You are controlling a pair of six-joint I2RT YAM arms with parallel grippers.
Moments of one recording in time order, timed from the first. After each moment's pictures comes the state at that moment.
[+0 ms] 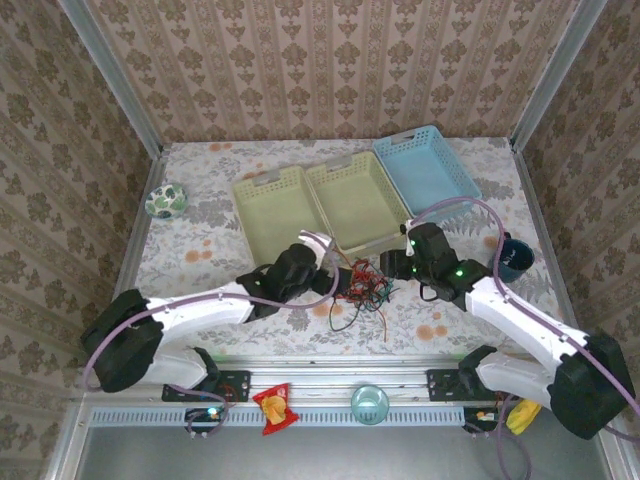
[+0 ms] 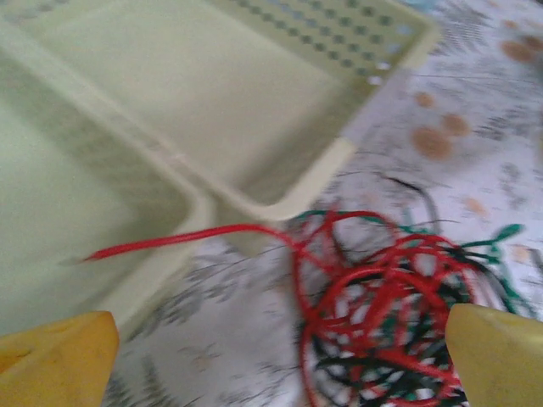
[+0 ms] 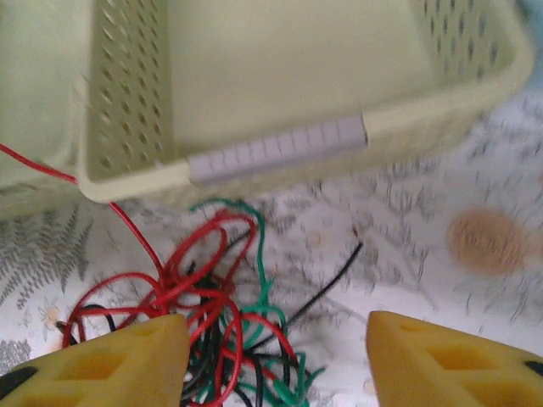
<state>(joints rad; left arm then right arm) -0.99 1.36 0.68 0.11 -0.13 -0.31 0.50 1.11 0.67 -0.39 0.03 0.43</state>
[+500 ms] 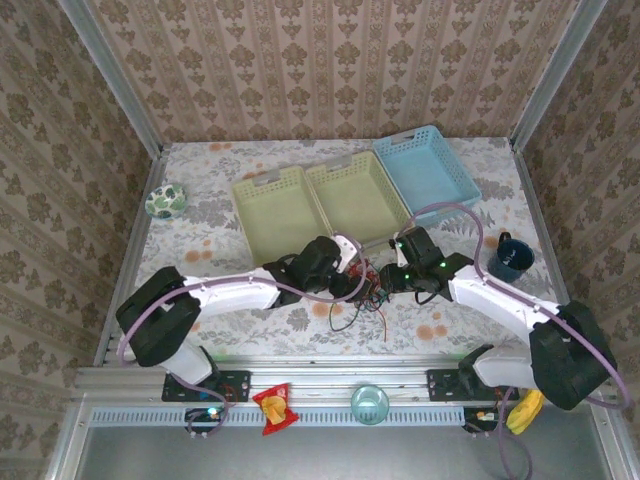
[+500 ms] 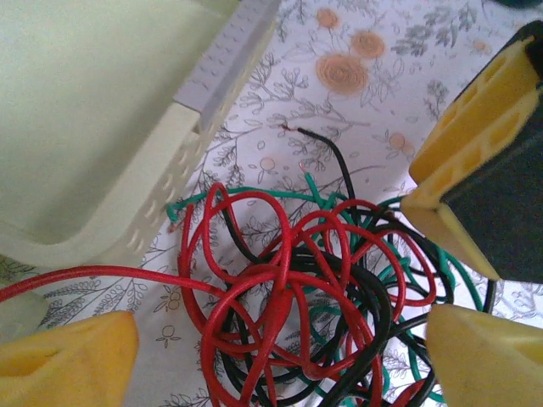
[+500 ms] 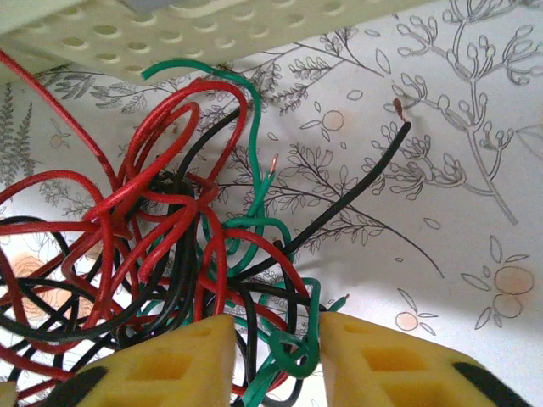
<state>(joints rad) -1.01 1.57 0.83 0.05 0.05 -0.20 0.50 1.26 0.68 -0.46 -0.10 0.43</state>
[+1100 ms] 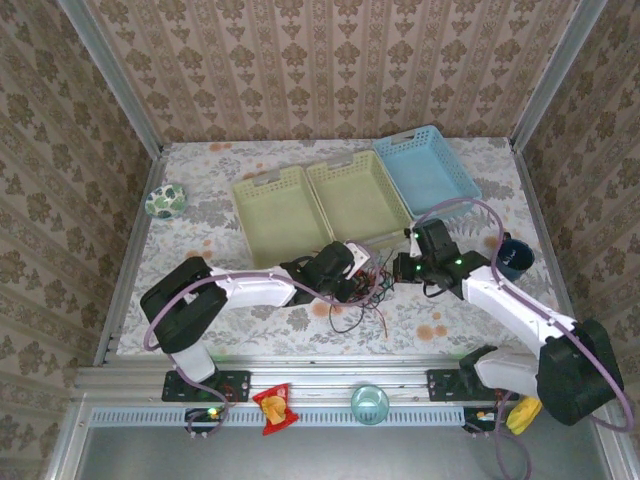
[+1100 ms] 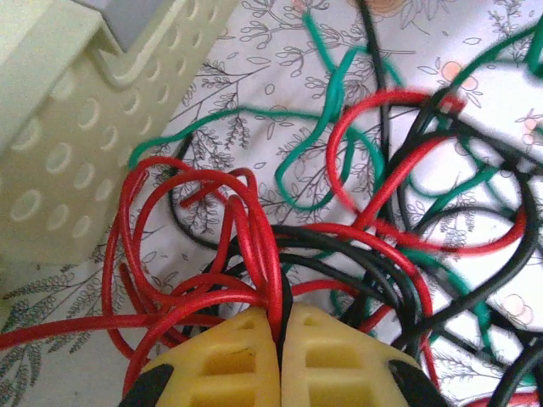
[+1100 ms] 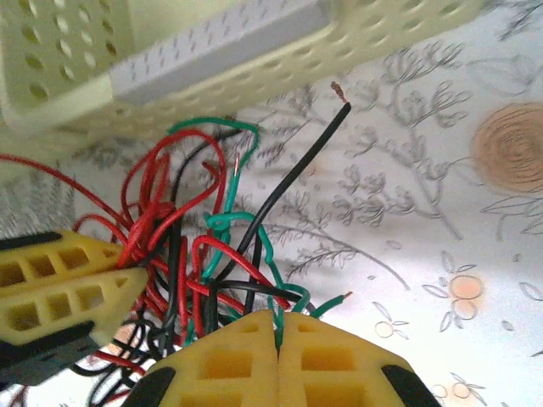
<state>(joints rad) -1.03 1.70 0.88 0.02 -0.02 -0.14 0.36 1.15 0.69 -0.47 -0.15 0.50</state>
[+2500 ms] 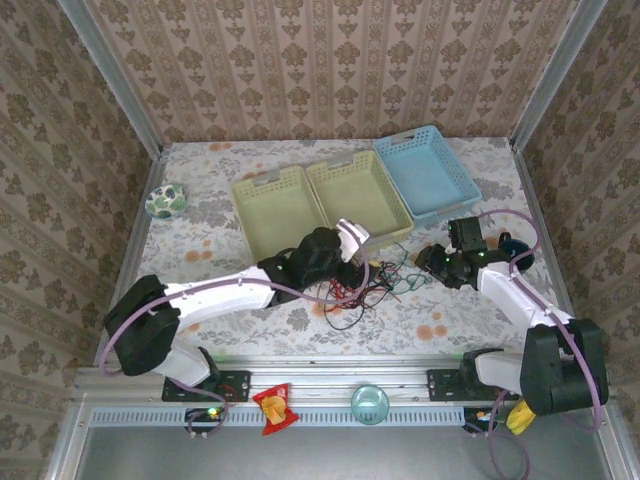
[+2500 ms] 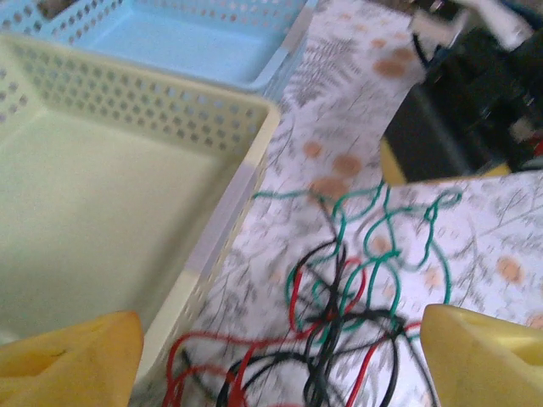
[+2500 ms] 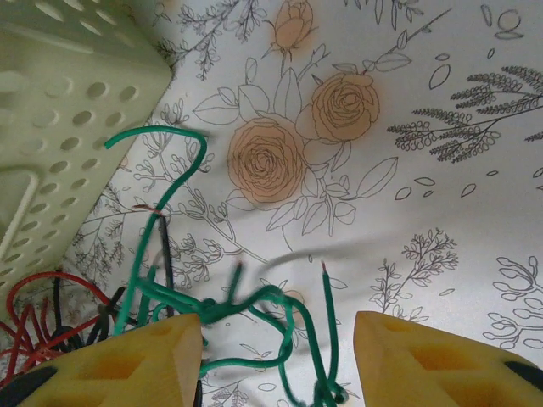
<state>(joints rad) -1.05 1.50 0.93 0.09 -0.04 -0.06 0.08 1.20 0.65 -0.49 -0.18 0.69</state>
